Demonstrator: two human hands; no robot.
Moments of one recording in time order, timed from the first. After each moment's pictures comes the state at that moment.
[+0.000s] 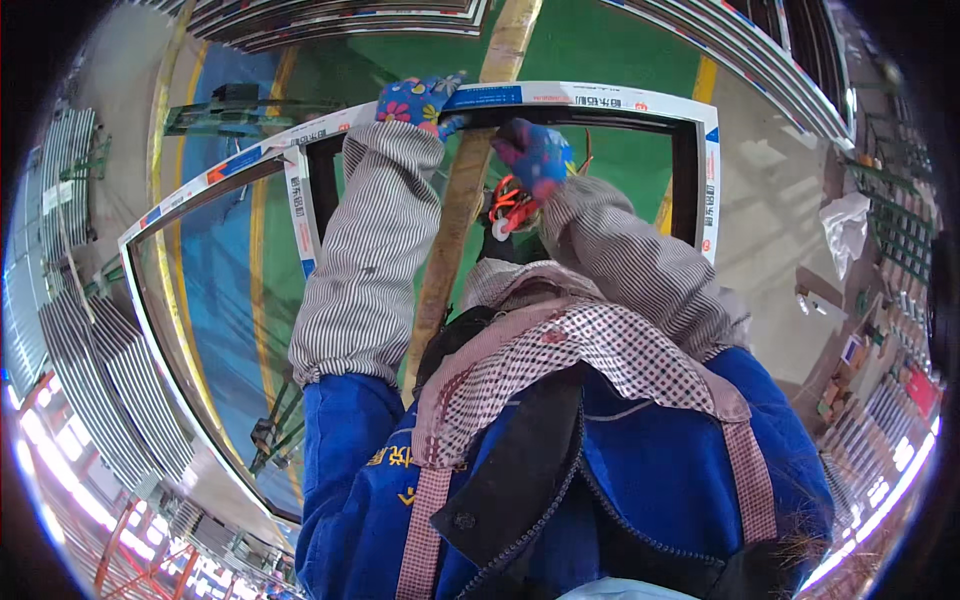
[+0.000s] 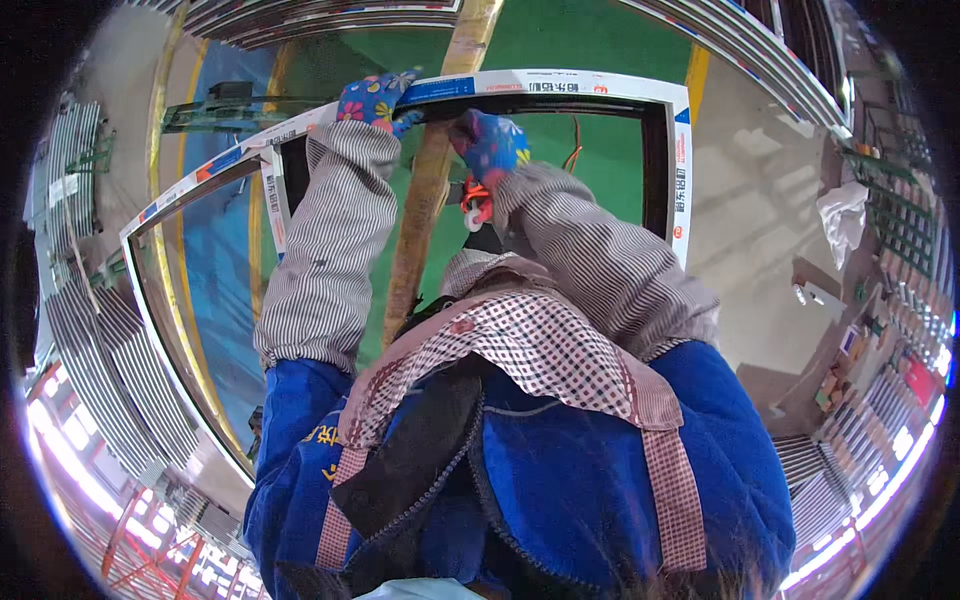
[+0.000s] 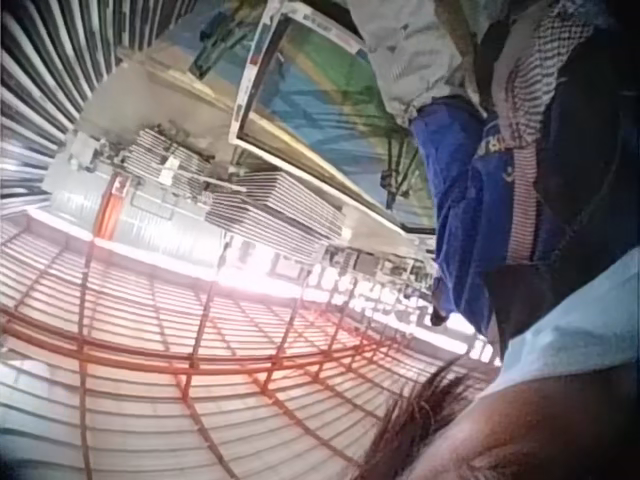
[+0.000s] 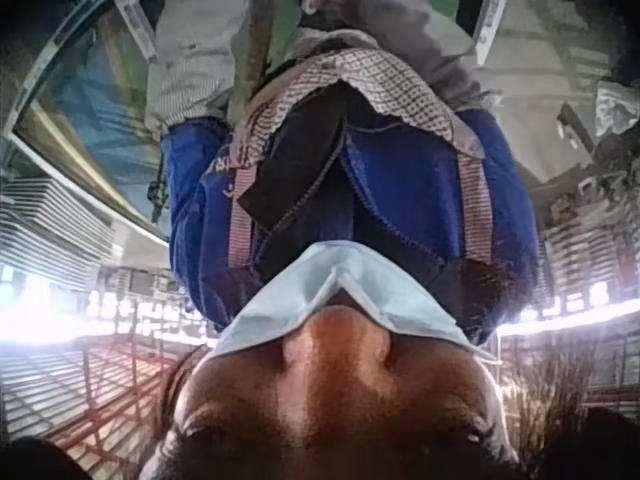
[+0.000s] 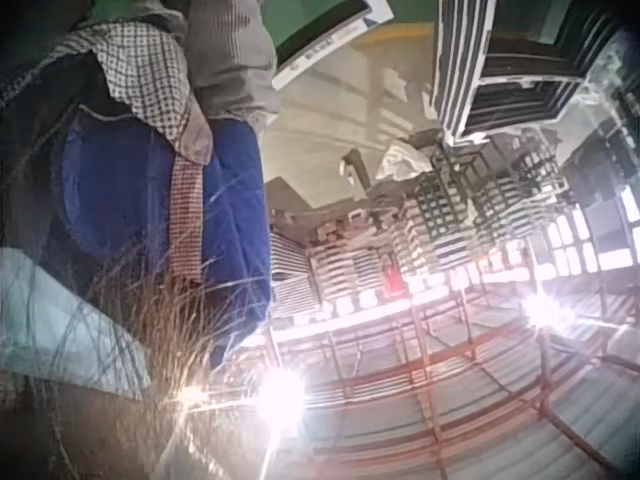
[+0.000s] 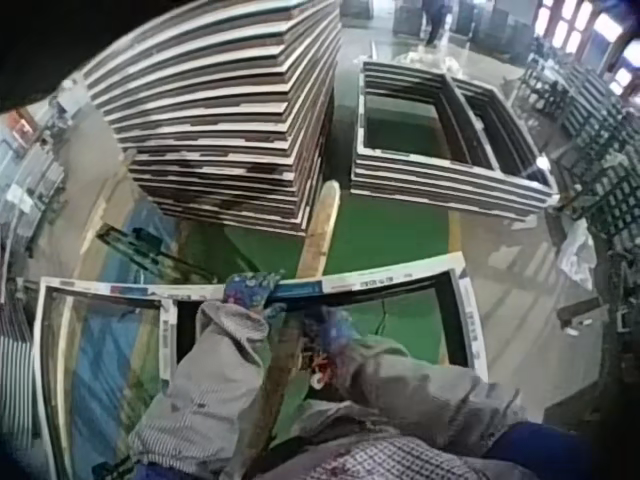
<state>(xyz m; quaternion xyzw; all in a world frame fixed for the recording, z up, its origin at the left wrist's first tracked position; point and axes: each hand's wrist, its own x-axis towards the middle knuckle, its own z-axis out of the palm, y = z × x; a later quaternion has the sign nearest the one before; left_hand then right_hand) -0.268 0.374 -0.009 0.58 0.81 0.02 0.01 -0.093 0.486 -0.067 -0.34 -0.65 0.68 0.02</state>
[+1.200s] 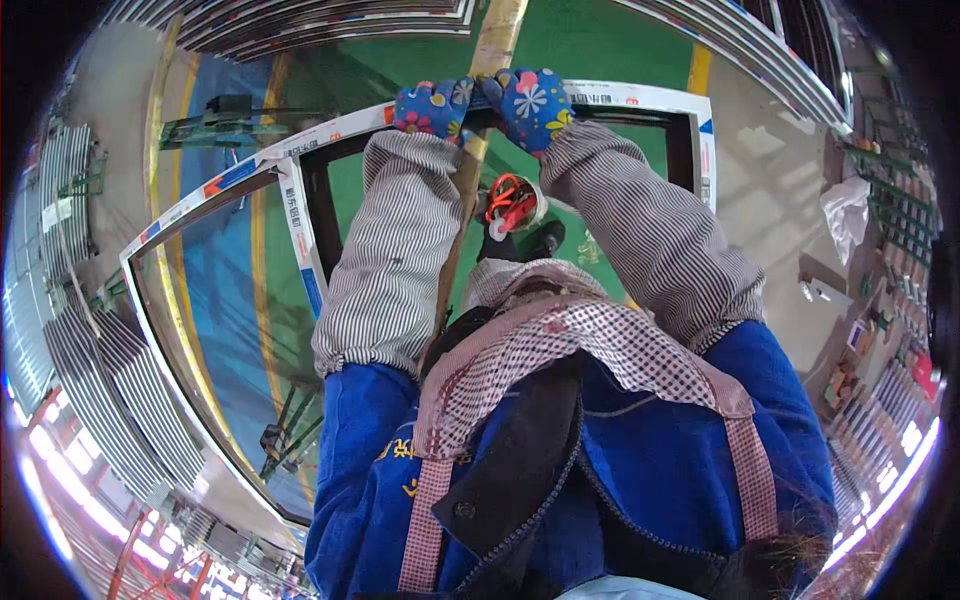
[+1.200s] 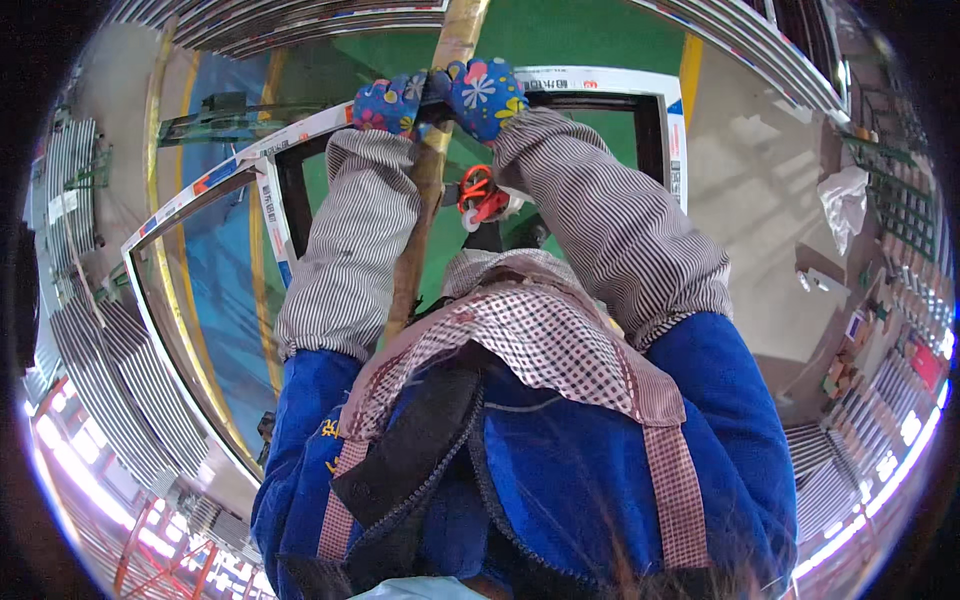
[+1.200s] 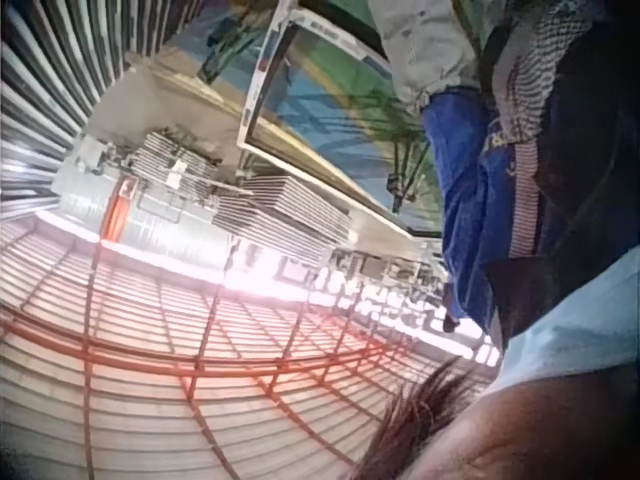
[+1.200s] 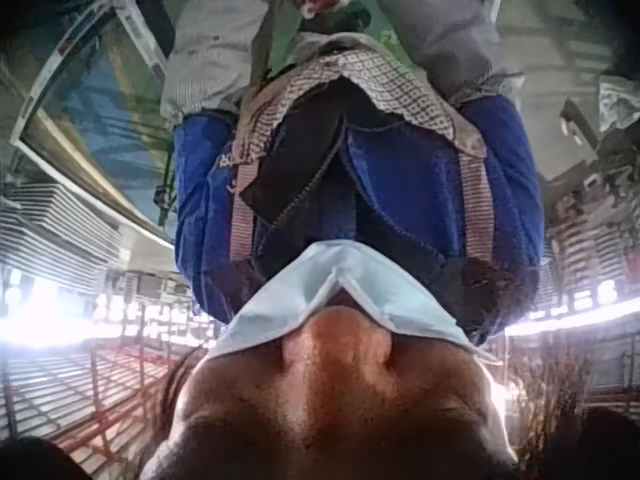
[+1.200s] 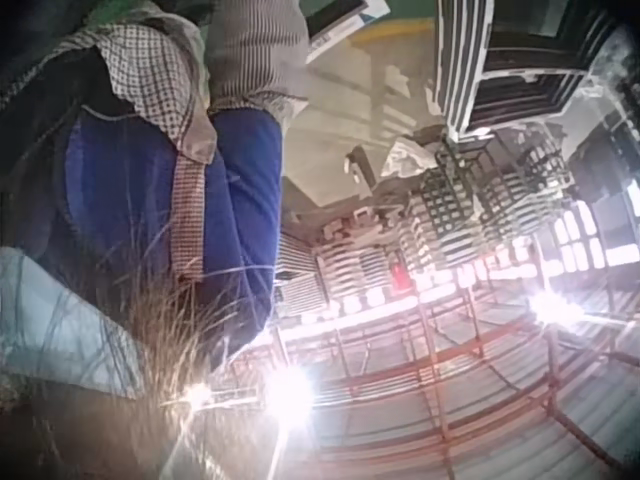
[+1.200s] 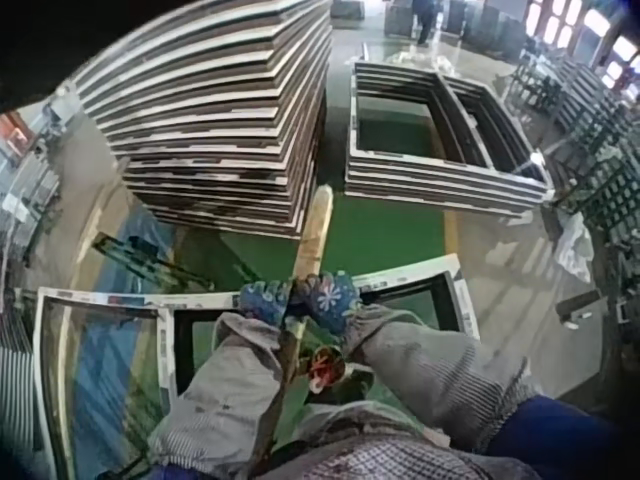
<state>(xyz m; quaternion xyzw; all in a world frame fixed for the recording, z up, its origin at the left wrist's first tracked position) -0.249 0.395 -0.045 0.59 0.78 0.02 -0.18 -0.124 0.530 -0.011 -0.05 -0.99 0.04 0.08</state>
